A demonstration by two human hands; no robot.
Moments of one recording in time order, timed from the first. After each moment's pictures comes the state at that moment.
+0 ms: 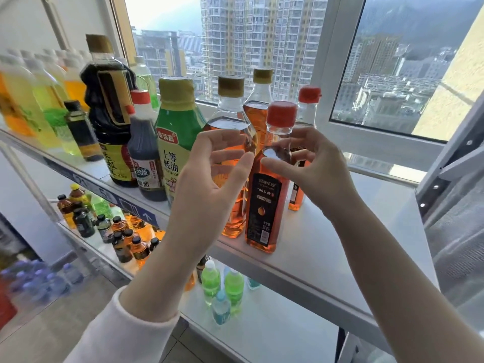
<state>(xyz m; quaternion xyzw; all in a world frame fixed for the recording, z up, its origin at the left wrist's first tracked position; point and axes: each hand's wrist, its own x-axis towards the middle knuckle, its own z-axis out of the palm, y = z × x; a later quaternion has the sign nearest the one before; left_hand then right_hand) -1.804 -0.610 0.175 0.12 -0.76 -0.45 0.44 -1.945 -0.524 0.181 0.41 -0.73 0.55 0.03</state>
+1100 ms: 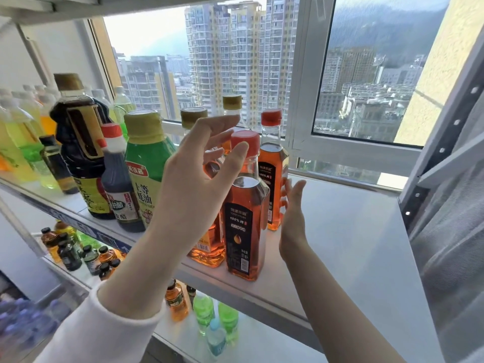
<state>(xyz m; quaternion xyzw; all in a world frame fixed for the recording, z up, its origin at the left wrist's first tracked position) -1.841 -0.611 0.212 0.08 -0.81 -0.36 0.46 -1.973 -0.547 0.119 0.19 -0.62 0.75 -0.15</state>
